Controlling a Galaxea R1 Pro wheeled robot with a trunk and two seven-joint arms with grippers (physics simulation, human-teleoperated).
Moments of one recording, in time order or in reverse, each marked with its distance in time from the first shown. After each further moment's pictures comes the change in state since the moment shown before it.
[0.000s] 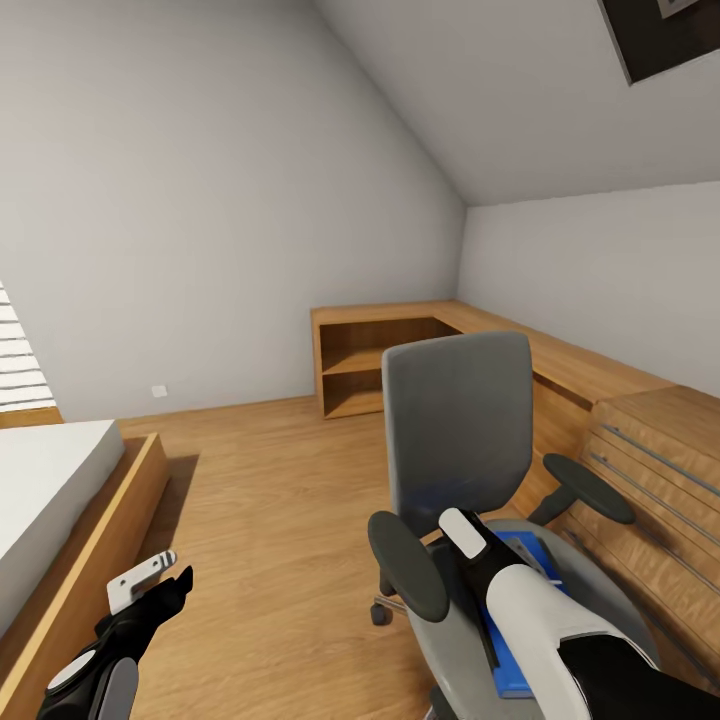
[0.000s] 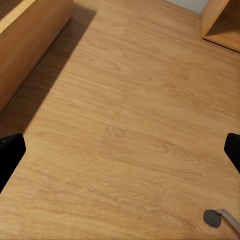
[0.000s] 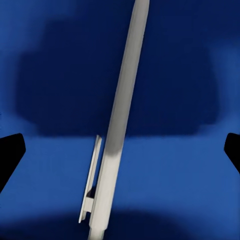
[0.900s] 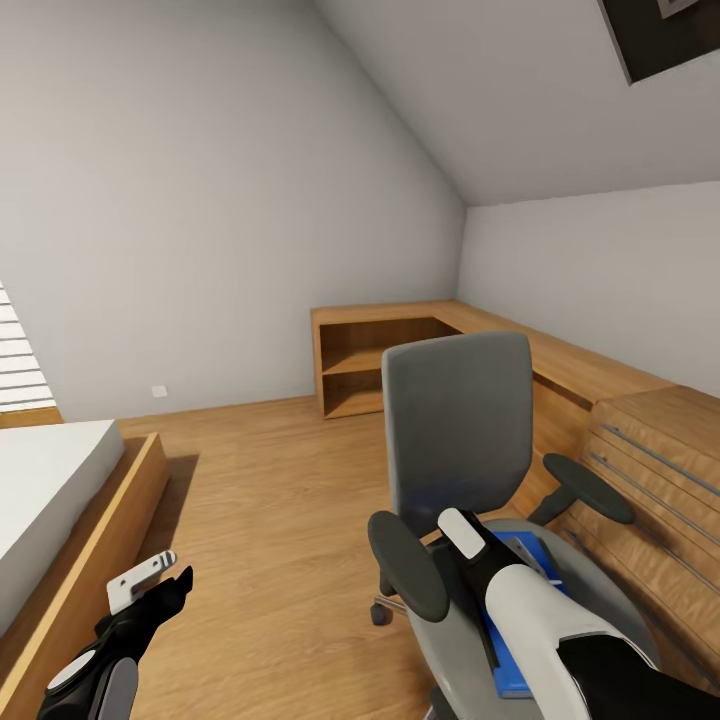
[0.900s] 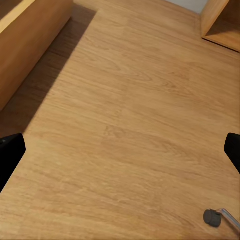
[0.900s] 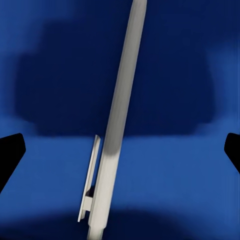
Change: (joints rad) left arm 0.000 0.000 0.000 0.000 0.000 0.000 0.000; right arm 0.000 0.004 0.001 0.000 0.006 -0.010 -0.008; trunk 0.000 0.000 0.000
